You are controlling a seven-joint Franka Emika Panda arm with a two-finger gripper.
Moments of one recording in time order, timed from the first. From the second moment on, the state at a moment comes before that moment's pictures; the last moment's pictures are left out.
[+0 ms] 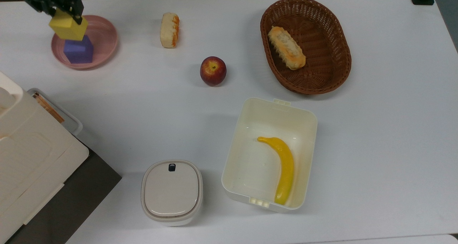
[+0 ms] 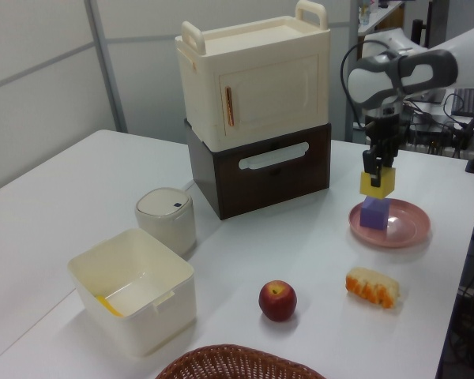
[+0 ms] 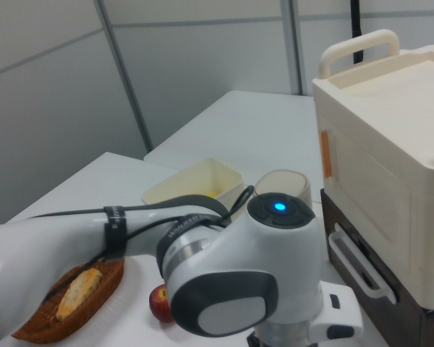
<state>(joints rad) -0.44 0.16 -0.18 -1.83 0.00 1.89 -0.49</state>
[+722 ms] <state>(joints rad) -0.43 0.26 -0.17 -1.79 -0.02 1.95 -0.50</state>
